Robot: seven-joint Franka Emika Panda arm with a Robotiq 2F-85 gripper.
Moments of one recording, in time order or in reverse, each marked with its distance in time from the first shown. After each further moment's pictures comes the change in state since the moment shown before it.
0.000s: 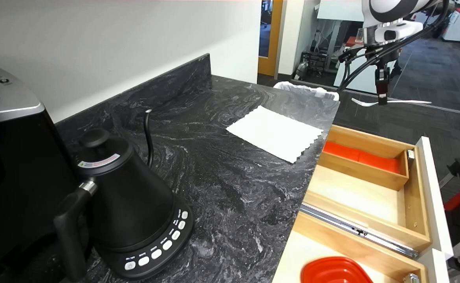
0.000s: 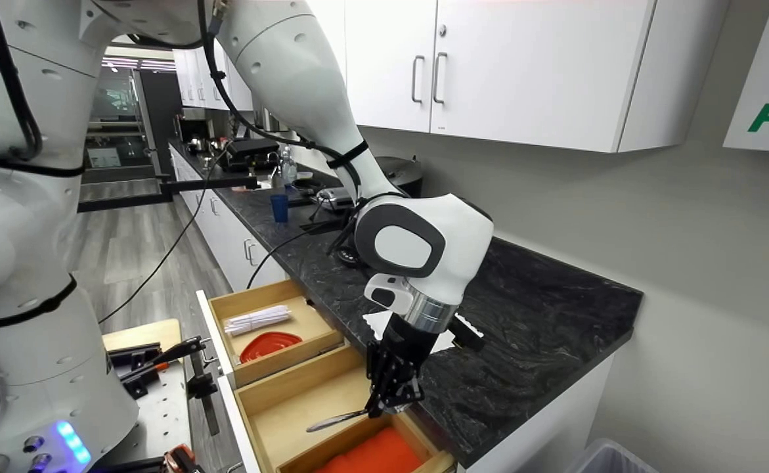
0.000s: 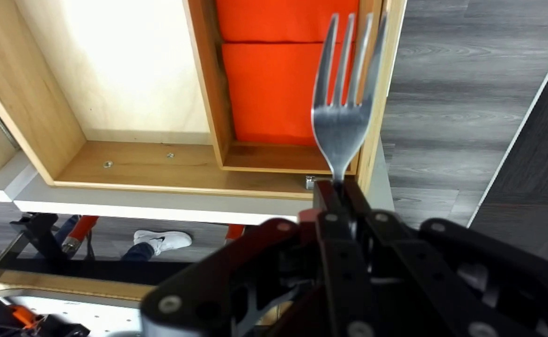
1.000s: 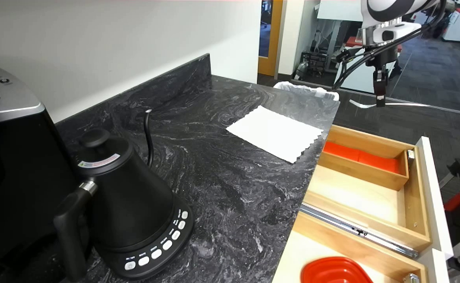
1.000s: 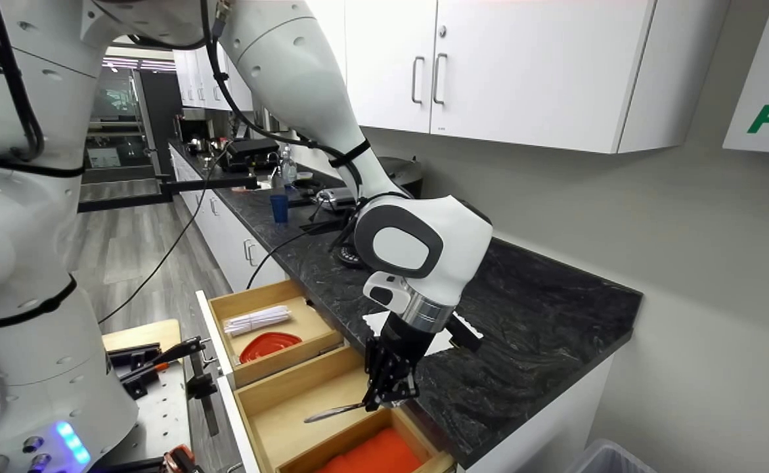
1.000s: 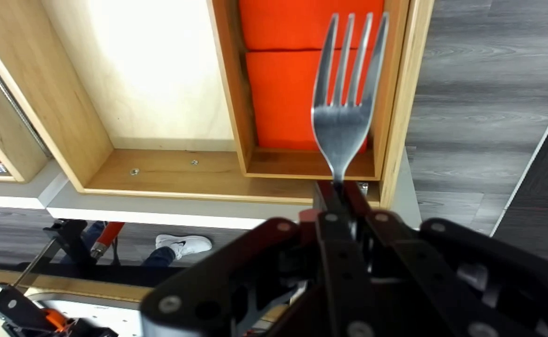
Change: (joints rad) arm 0.001 0.000 0.009 0.001 0.056 -0.013 0.005
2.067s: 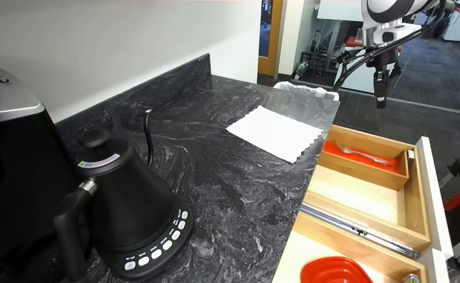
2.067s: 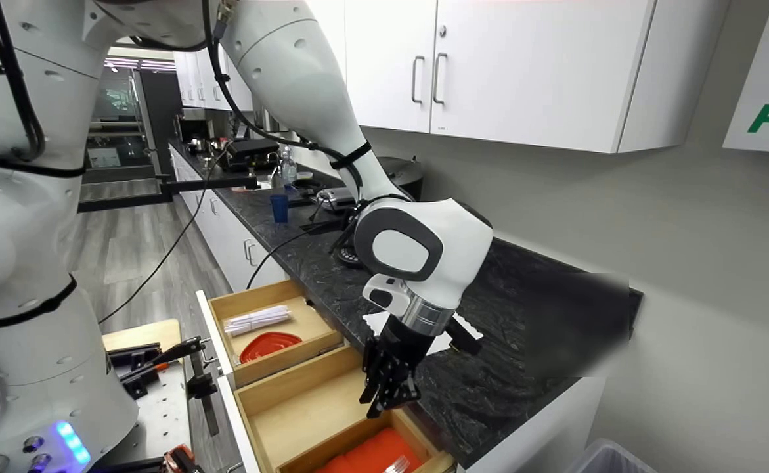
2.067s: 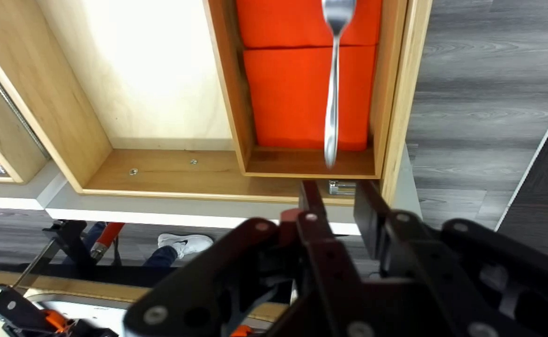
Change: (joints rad) arm 0.004 0.009 -0.008 0.000 0.006 0.001 -0.001
